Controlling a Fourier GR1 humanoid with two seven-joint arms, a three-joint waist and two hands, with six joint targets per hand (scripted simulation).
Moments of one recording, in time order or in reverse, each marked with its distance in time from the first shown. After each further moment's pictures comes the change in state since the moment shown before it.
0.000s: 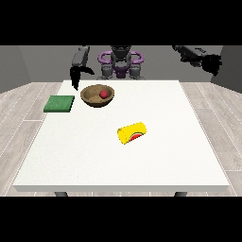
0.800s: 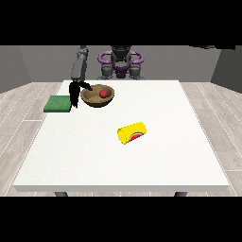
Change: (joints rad) left arm -0.152 0.153 0.014 -0.053 0.063 -0.028 0.216; right arm -0.213 -0.031 -0.108 0.538 -0.046 0.059 -0.167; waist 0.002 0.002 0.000
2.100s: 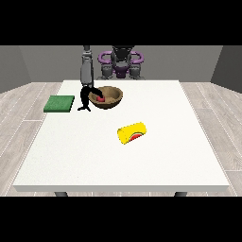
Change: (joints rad) left arm -0.112 0.059 -0.009 -0.054 0.072 -0.044 0.099; right arm -0.089 0.055 0.023 0.103 0.087 -0.242 -0.135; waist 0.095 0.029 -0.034
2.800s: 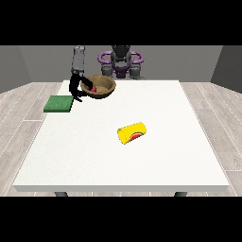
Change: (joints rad) left arm 0.116 0.050 0.053 0.186 -0.009 -0.057 -0.075; right arm -0.003 -0.142 0.162 -0.138 0.222 -0.113 0.496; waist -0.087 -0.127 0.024
